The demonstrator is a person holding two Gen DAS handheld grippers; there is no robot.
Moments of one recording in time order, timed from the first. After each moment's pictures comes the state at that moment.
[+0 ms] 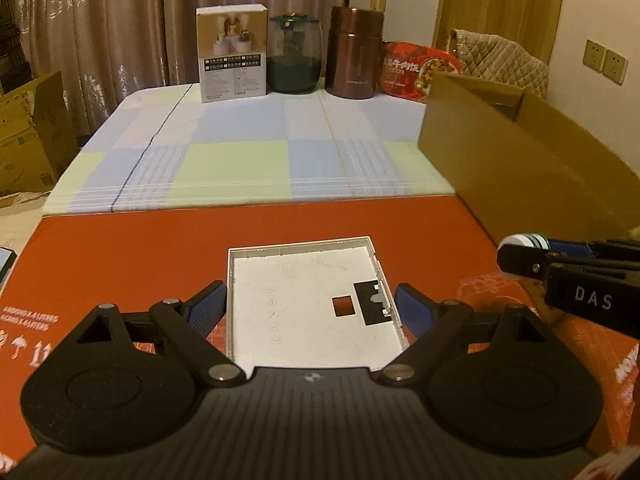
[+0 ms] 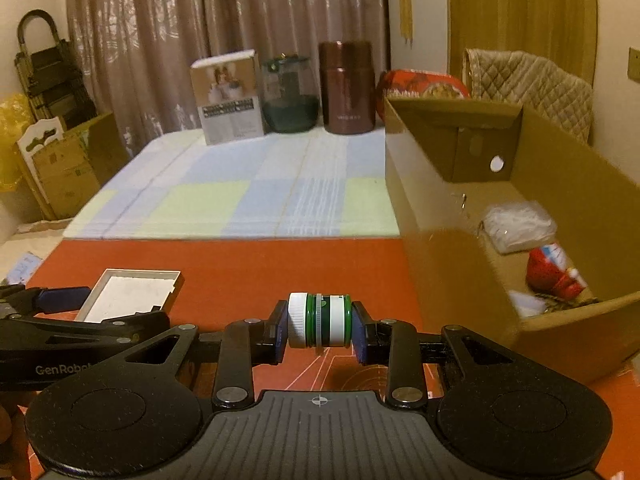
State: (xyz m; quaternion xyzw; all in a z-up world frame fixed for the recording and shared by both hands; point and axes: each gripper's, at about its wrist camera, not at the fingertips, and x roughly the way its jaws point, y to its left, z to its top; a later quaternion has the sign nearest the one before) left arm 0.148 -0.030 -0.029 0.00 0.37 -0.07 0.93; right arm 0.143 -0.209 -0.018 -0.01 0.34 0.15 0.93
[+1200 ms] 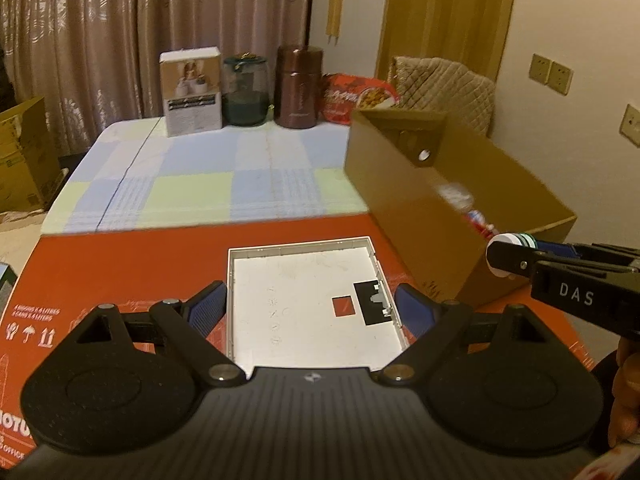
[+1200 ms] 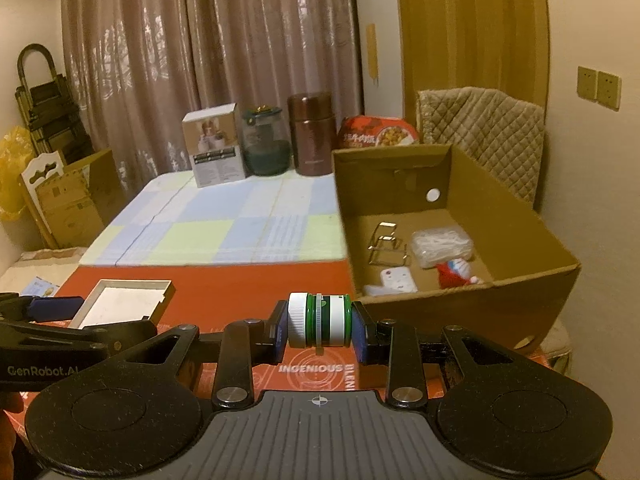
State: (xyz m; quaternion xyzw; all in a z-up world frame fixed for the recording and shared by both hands) left arm 0.074 -0.083 0.043 0.00 0.34 -0.11 0.93; right arm 0.067 -0.282 0.050 0.01 0.29 0.12 0.95
